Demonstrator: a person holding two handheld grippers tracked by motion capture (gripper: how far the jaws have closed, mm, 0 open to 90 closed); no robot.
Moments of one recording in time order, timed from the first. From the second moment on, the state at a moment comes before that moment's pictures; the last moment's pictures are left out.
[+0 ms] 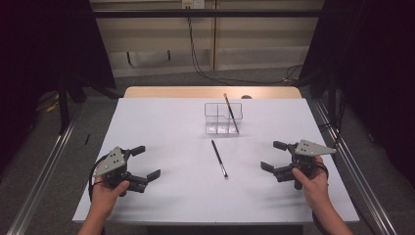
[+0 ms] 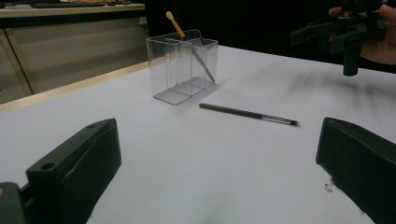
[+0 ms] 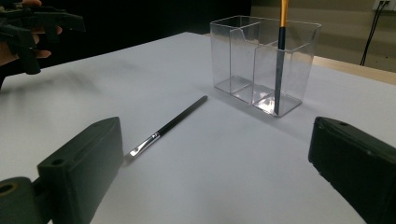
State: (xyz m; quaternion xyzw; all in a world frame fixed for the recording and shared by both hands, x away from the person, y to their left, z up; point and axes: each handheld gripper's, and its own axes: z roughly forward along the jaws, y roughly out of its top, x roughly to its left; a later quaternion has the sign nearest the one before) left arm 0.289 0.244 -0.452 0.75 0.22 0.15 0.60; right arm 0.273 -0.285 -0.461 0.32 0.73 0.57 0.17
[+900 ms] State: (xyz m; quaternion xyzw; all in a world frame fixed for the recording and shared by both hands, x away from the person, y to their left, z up) left arm 0.289 0.245 -0.452 0.76 0.22 0.15 0.60; right arm 0.290 -0.257 -0.460 0.31 0.74 0.58 0.15
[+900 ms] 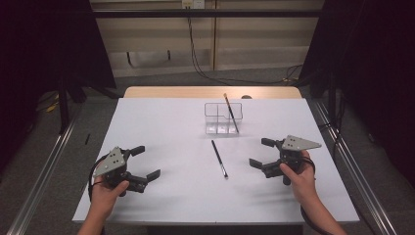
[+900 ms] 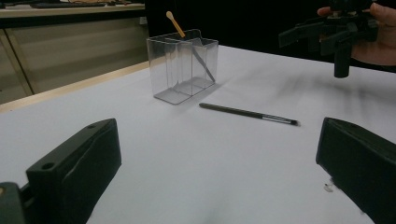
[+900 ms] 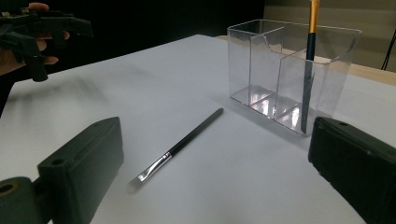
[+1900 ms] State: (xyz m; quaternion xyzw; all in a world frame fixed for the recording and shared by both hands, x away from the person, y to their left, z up) left arm 0.289 0.244 -0.452 0.76 0.22 0.16 0.59; right arm 0.304 -0.233 -0.458 0.29 0.75 0.58 0.14
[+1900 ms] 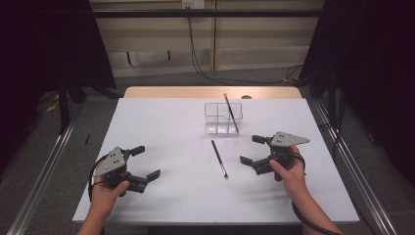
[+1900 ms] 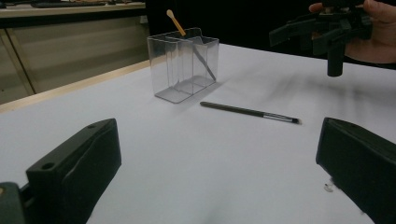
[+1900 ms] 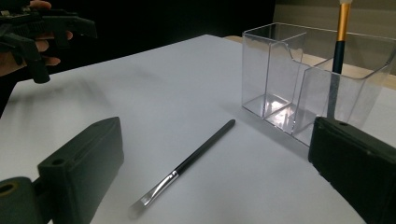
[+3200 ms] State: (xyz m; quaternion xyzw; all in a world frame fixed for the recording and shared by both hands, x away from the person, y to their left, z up) left arm 0.289 0.245 -0.452 0.76 0.22 0.16 0.59; right arm 0.326 -0.203 -0.457 0.29 0.75 0.59 0.13
